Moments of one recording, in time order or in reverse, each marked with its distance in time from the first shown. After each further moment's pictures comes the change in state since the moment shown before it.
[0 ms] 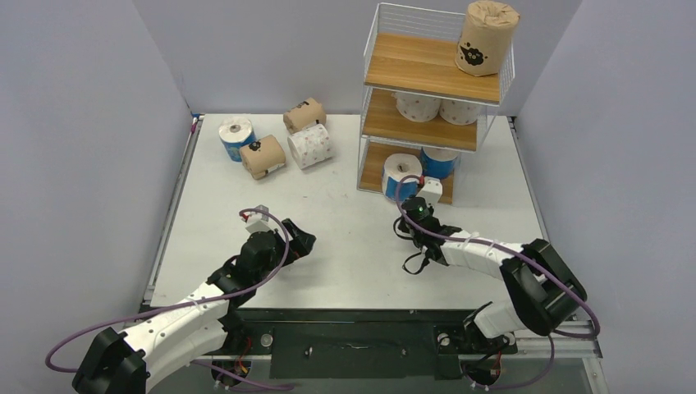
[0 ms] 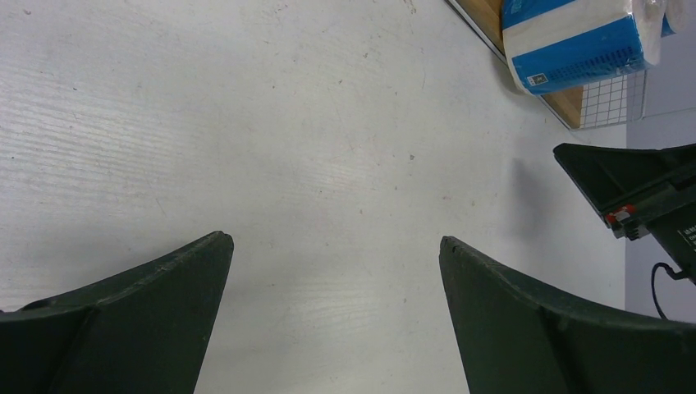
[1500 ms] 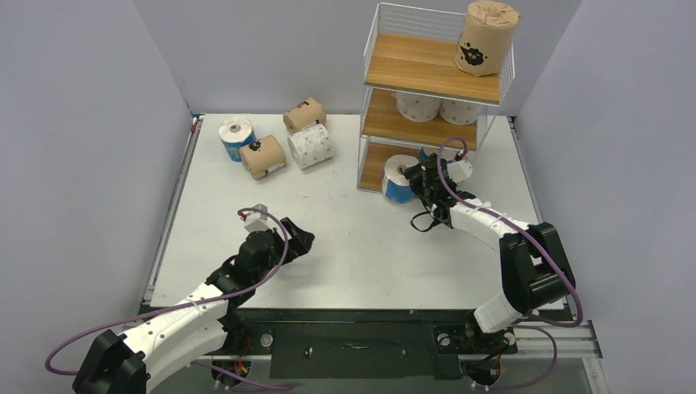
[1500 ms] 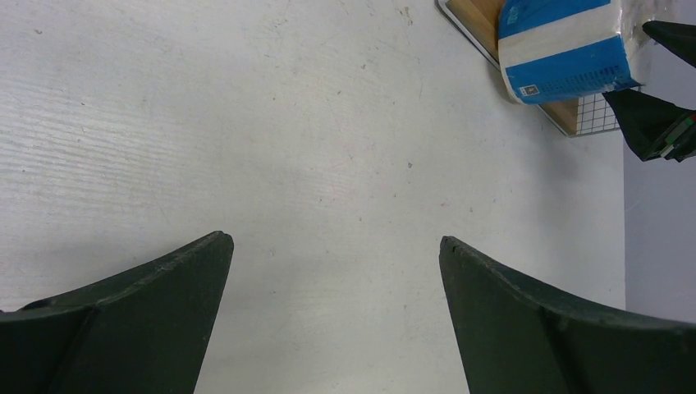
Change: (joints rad) left arm 0.014 -0.011 0.000 0.011 0.001 0.017; right arm -0.251 0.159 0.291 -0.091 -0.147 0.530
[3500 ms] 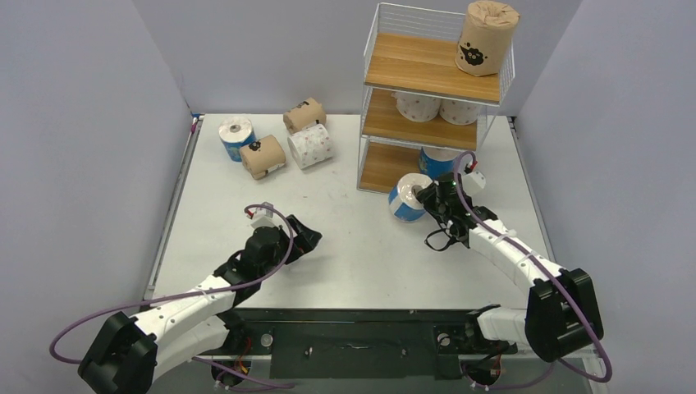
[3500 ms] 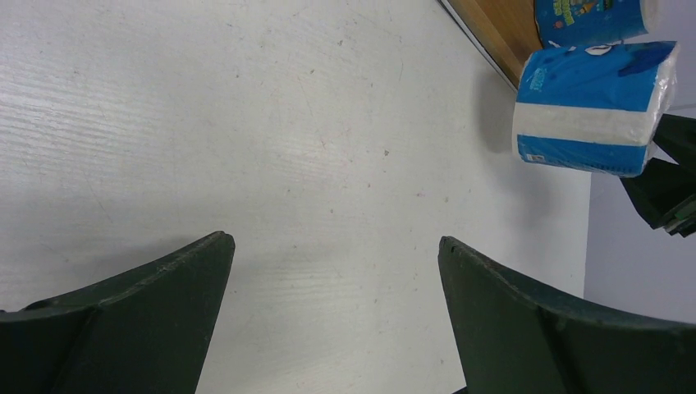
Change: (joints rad) left arm 0.001 0.128 0.020 0.079 0.075 -0.083; right arm 0.002 -0.310 -0.113 -0.295 -0.037 -0.138
